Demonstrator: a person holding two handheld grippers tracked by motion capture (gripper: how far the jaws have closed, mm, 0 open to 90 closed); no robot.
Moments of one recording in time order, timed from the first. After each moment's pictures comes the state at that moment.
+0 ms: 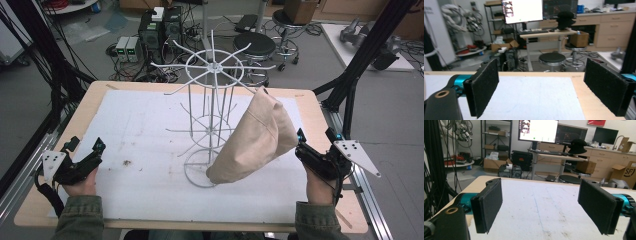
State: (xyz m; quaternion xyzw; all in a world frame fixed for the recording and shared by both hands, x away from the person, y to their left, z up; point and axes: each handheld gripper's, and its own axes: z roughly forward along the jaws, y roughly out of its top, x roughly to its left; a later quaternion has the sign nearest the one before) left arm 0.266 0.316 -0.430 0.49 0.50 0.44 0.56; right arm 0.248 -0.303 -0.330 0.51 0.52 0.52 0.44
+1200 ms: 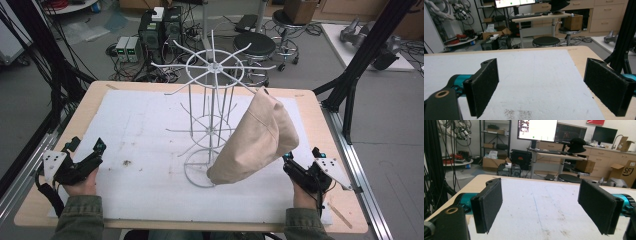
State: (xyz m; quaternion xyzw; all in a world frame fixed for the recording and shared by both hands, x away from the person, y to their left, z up) left arm 0.267 0.315 -0.431 0.49 0.50 0.44 0.56; right arm 0.252 -0.300 -0.410 0.55 0.52 0.49 0.42
